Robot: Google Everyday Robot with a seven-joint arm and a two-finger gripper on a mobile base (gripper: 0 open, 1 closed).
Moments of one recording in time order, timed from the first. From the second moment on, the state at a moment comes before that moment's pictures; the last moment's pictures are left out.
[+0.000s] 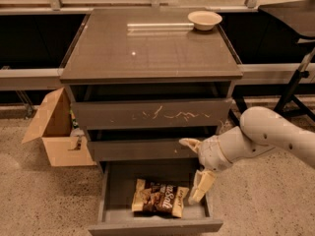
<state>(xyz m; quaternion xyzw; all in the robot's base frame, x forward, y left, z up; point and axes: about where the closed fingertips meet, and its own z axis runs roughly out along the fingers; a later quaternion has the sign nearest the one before) 0.460 -0.090 0.647 -0.66 0.64 0.27 0.28</state>
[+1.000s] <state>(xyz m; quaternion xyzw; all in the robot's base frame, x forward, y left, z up) 0.473 -0.062 0.503 -0.65 0.64 0.32 0.25</state>
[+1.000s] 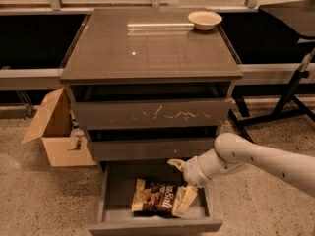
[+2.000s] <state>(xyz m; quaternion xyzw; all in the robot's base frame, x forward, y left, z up) 0.513 -0.081 0.409 -0.65 0.64 0.33 0.22</state>
